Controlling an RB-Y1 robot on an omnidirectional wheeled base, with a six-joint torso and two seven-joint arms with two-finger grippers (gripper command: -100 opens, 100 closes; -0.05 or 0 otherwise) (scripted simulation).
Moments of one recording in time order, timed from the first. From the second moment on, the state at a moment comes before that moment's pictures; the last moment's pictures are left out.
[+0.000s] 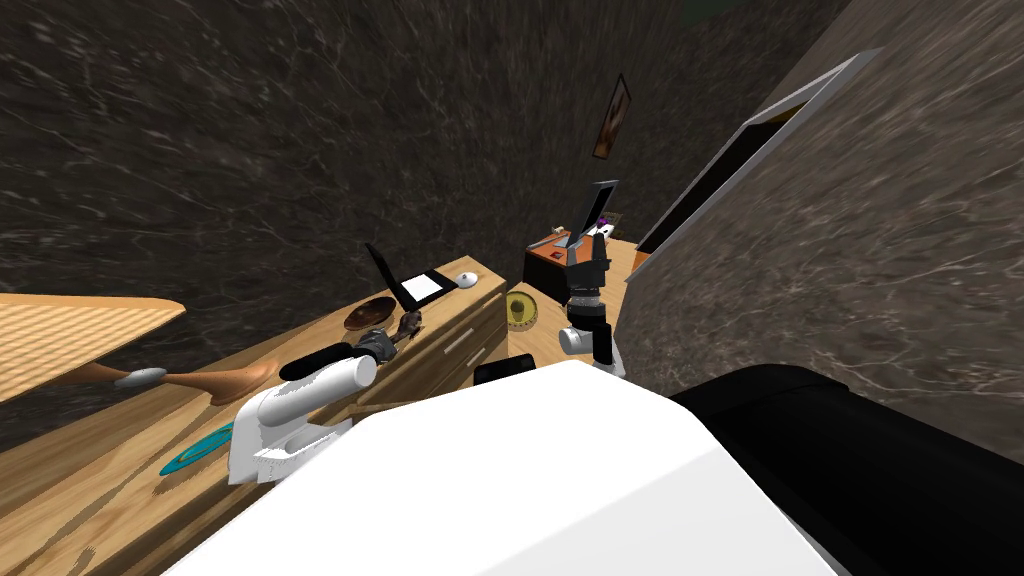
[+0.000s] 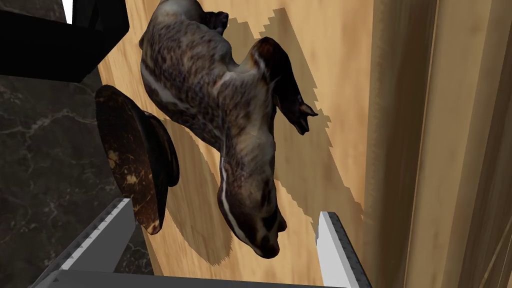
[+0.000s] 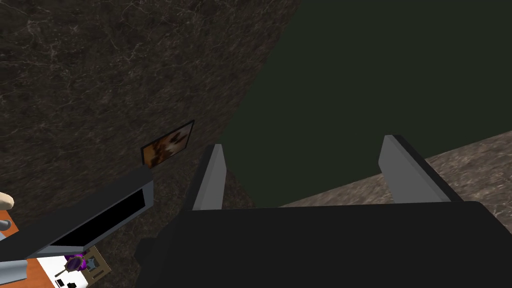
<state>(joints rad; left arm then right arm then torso) 0.29 0.19 0.31 -2.30 0.09 1.28 0.19 0.47 0.01 0.01 -2.38 -0.01 -0.41 -0.08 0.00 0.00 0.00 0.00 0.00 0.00</state>
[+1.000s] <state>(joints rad) 0.28 0.19 0.31 -2.23 0.08 1.23 0.18 0.47 0.01 0.01 -2.38 -0.01 -0.41 -0.08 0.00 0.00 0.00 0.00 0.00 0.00</state>
